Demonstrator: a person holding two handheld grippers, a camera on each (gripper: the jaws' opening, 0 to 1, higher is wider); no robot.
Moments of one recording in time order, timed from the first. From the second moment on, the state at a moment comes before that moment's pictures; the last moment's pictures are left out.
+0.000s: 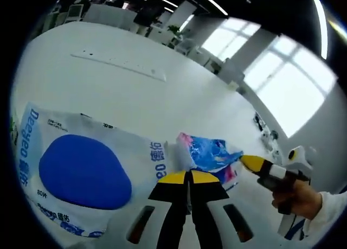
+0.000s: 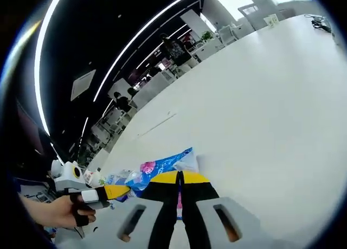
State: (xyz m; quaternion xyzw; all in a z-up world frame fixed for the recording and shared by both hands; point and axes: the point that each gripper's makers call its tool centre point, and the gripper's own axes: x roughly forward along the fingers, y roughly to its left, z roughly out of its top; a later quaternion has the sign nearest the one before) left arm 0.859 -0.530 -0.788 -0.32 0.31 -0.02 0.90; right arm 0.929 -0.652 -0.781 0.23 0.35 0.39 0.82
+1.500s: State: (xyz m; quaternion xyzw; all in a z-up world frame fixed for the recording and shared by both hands) left arm 0.863 -0.527 -0.747 -0.26 0.21 -0.03 0.94; right arm 0.913 -0.640 -0.756 0.20 0.30 0.41 0.84
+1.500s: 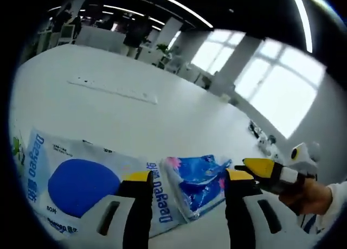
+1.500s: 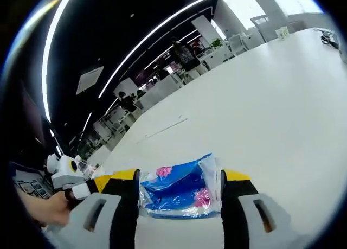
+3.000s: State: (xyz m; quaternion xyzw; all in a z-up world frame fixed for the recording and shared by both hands) left arm 0.667 -0.443 -0.699 -0.23 0.23 0.06 0.94; right arm 0.801 -0.641 -0.725 0.13 0.30 0.44 0.84
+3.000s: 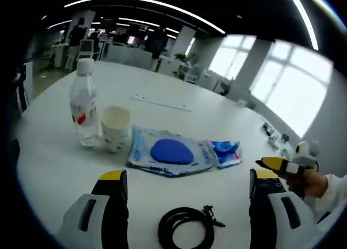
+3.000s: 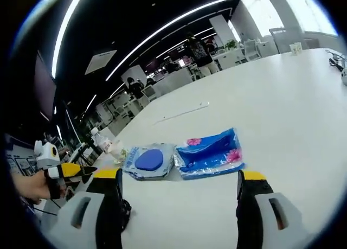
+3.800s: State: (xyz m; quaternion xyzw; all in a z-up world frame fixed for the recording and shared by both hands) left arm 0.612 -0.412 -0.697 -0.24 0.23 0.06 0.94; right arm 0.774 -0.640 -0.714 0.14 0.29 0.42 0.85
